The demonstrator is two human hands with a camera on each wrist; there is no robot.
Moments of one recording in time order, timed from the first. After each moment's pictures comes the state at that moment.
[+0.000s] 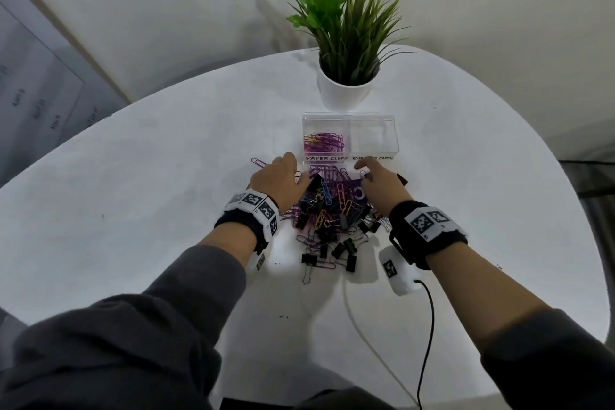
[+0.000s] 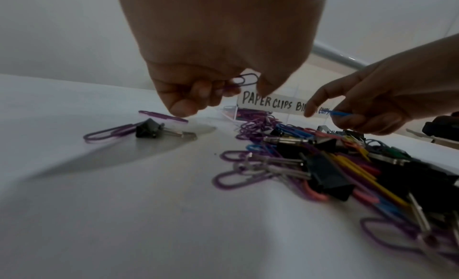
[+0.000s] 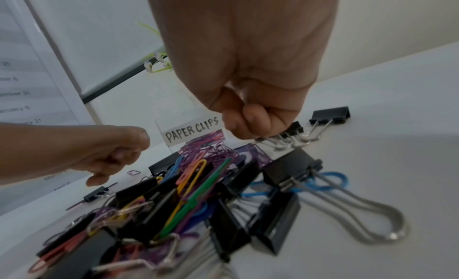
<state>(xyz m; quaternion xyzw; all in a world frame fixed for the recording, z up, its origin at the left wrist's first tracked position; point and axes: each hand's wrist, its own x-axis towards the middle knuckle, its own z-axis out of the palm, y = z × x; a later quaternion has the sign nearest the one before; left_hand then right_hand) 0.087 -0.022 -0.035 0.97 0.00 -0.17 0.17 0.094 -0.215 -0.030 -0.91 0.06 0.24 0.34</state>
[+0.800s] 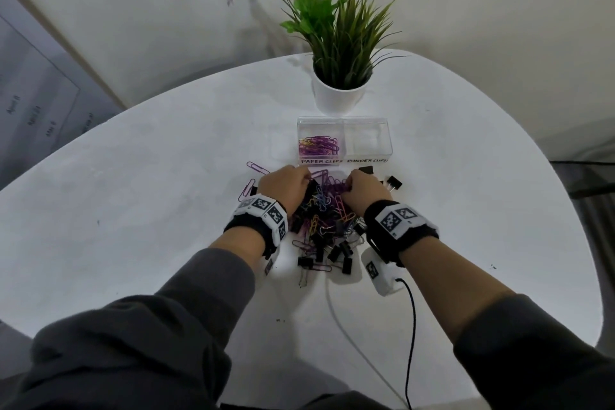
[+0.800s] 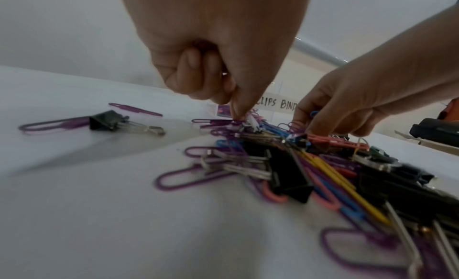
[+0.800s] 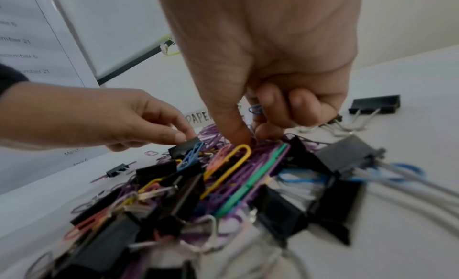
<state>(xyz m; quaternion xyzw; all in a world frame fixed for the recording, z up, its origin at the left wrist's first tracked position) 0.089 -0.035 -0.043 0.98 -0.06 -0.14 0.15 0.096 -0.193 -0.032 -0.94 0.06 0.28 0.19</state>
